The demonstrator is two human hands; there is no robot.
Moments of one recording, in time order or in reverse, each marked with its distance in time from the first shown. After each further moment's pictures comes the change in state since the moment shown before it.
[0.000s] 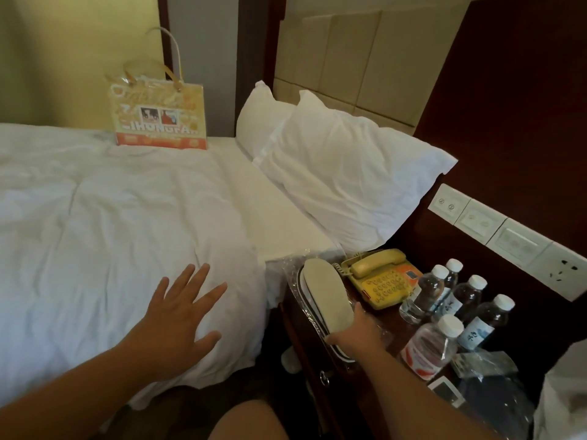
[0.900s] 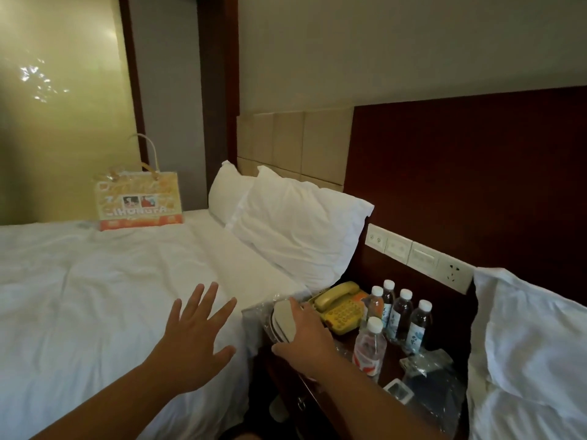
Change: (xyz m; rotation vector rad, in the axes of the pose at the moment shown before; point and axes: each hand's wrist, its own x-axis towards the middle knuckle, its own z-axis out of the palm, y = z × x) left_hand -0.018 0.092 -0.091 0.121 0.088 0.070; right_hand -0.148 -0.056 -0.081 -0.006 0.125 -0.493
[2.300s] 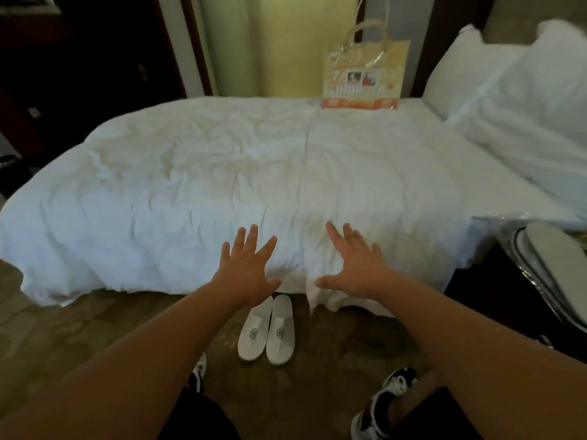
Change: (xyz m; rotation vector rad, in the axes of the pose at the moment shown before) left_hand -0.264 -0.235 0.043 0.076 -0.304 -0.653; right_hand -0.040 -0.235 0.252 -0.168 -0.492 -0.532
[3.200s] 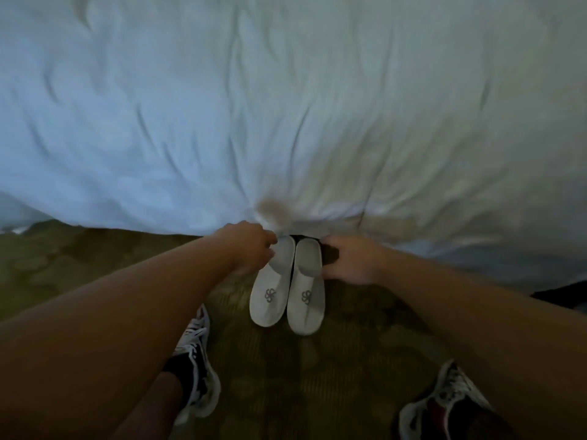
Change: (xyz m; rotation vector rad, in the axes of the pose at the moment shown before) left_hand 0.187 -0.141 0.221 -0.025 -0.629 0.071; right_hand 0.240 0.012 0.229 0.079 -0.615 0.020
